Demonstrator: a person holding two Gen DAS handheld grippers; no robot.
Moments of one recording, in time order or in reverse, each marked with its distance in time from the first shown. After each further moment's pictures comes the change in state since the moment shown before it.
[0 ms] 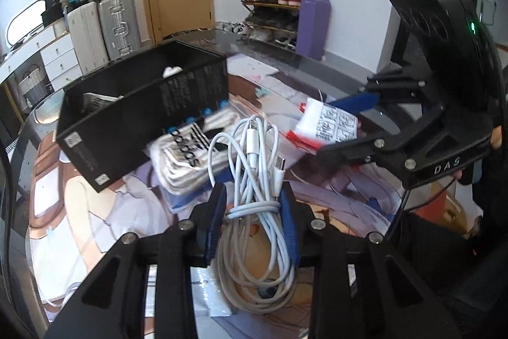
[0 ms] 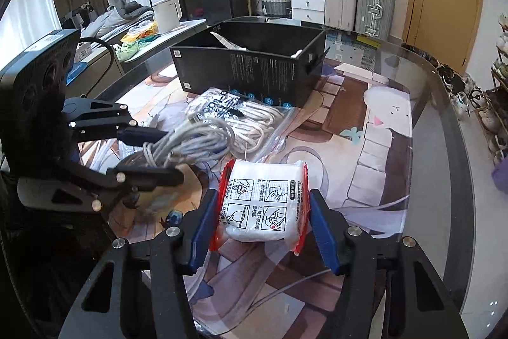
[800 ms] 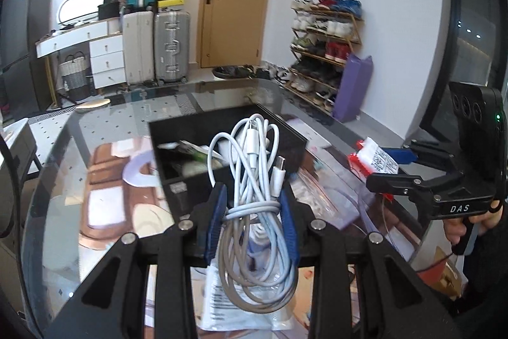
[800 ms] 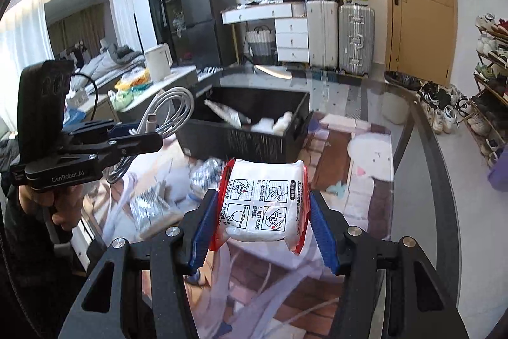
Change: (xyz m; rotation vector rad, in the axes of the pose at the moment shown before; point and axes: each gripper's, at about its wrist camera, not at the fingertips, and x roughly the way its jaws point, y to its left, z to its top) left arm -0.061 0.063 0.024 -0.209 -0.199 0.123; right arm -0.035 -0.002 0.036 0.091 -0.207 -0.029
